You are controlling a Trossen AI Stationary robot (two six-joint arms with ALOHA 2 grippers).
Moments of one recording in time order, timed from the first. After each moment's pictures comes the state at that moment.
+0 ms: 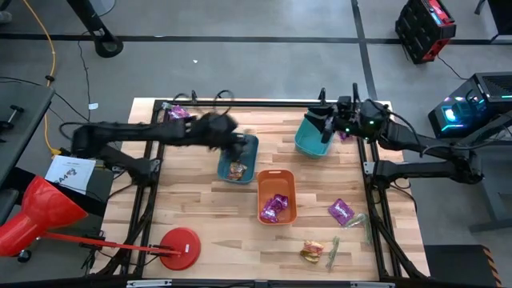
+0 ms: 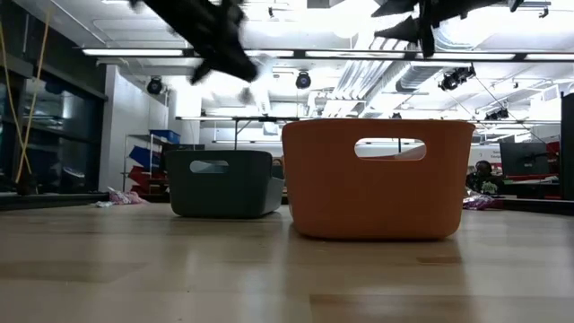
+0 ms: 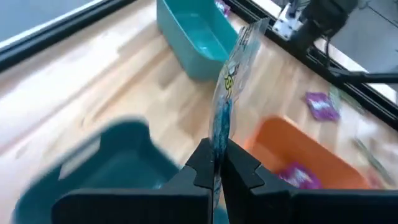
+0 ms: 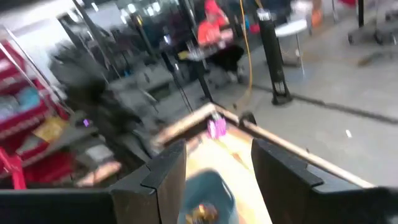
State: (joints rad) left arm 0.19 1.39 1.05 -0.30 -0.07 -0.45; right arm -0.35 0.85 0.78 0.00 0.05 0.36
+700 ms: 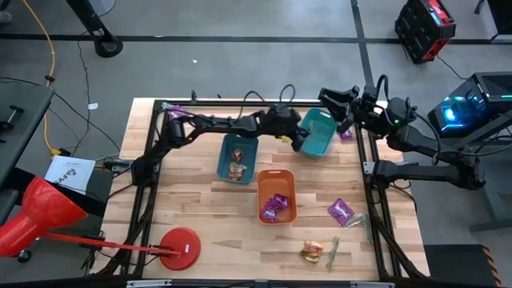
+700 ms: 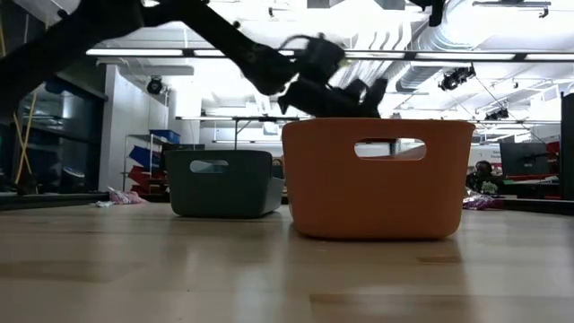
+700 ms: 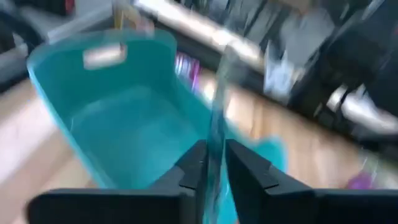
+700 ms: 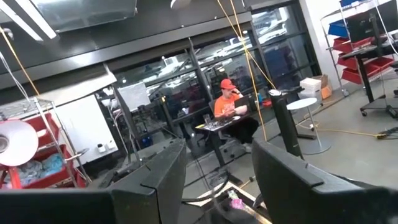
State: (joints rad) left arm 0.29 2.31 1.77 0.10 0.16 -0.29; right arm -0.39 0.76 0.78 0.23 0.05 0.34
